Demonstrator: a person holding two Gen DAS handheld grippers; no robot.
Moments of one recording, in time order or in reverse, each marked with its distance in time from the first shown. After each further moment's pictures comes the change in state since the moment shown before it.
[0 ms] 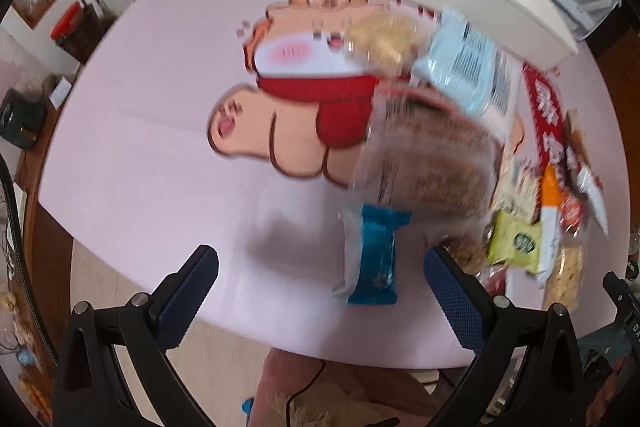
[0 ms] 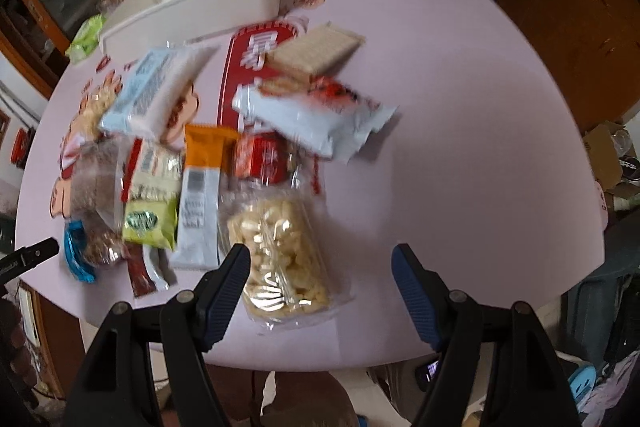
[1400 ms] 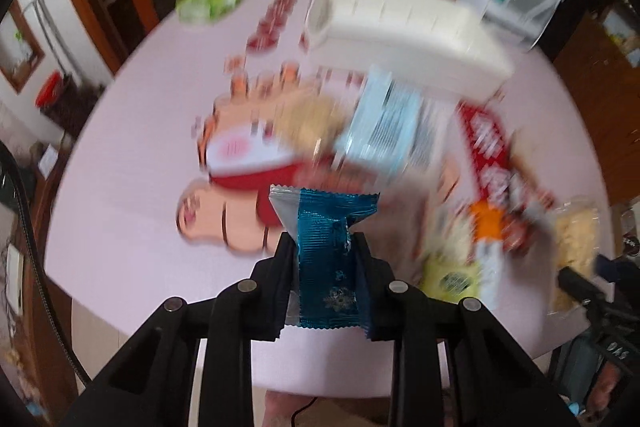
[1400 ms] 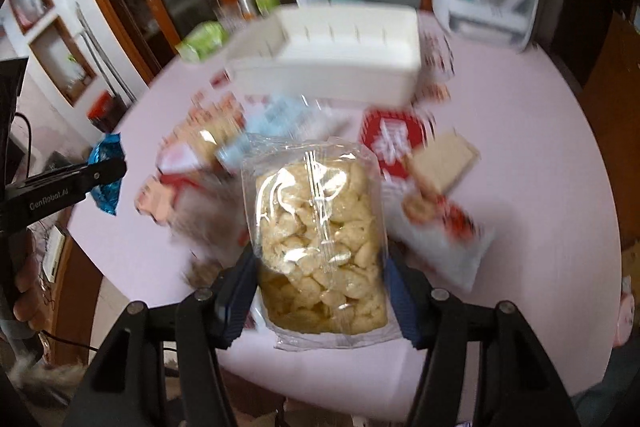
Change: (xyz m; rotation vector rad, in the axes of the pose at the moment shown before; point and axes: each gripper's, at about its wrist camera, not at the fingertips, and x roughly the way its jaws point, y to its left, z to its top) left arm -0.078 -0.057 0.040 0.146 -0.233 -0.052; right arm -0.085 0.068 0.061 -0.282 -0.235 0.253
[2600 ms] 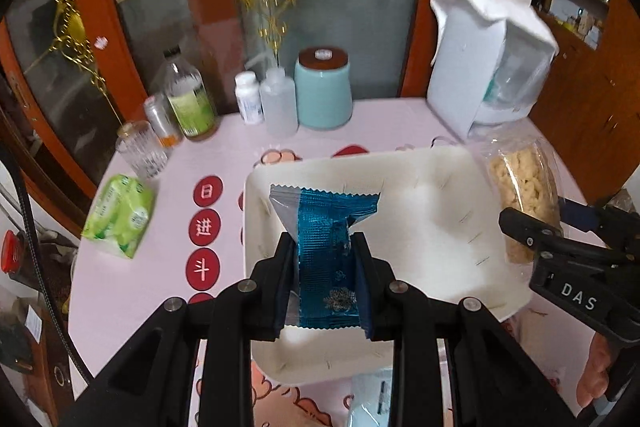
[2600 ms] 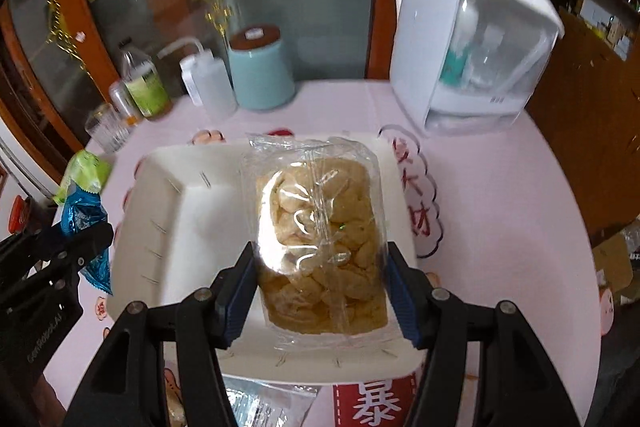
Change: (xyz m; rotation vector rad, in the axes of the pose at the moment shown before) left arm 0.105 -0.061 0.317 0.255 -0.163 -0.096; right arm 0.175 -0.057 0.270 0.214 0.009 -0.277
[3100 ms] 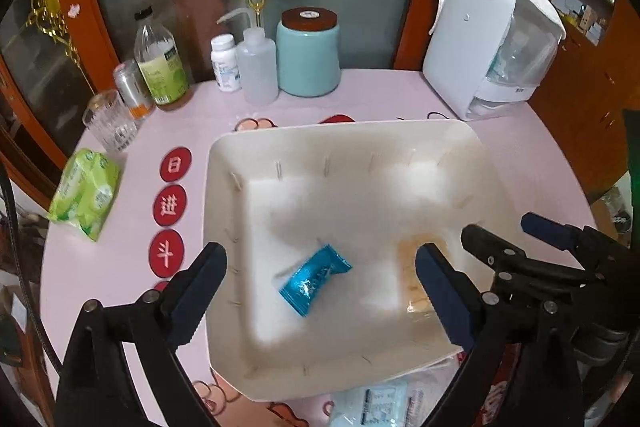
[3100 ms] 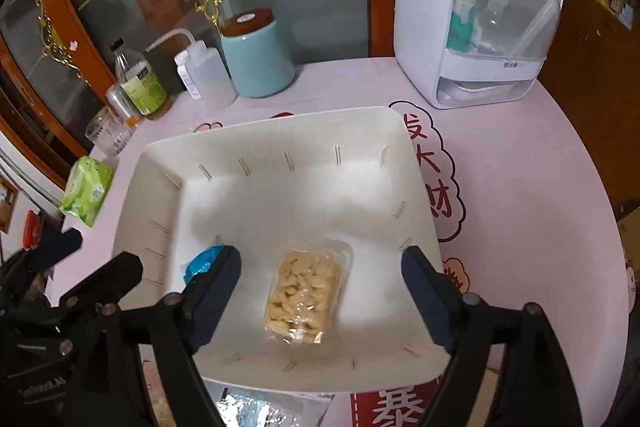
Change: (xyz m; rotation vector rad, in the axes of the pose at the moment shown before) left arm 0.043 -0.008 -0.009 -0.042 0.089 -0.070; right arm 0.007 -0.011 -0.009 0.070 0.002 0.067
